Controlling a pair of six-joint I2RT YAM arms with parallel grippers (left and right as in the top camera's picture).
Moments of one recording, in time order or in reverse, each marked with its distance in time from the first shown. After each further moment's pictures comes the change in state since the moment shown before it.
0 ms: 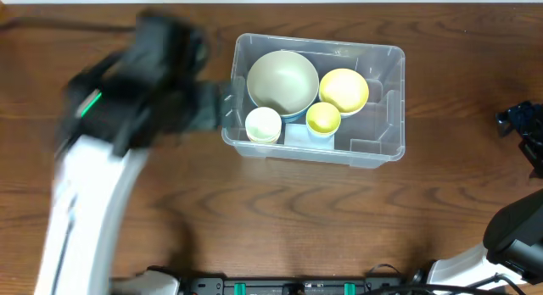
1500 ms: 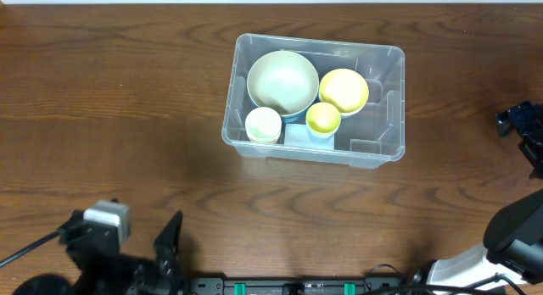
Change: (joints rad) left arm 0.079 -0.939 -0.678 0.299 0.003 0.237; right arm 0.000 0.000 -0.001 0.000 0.000 0.000
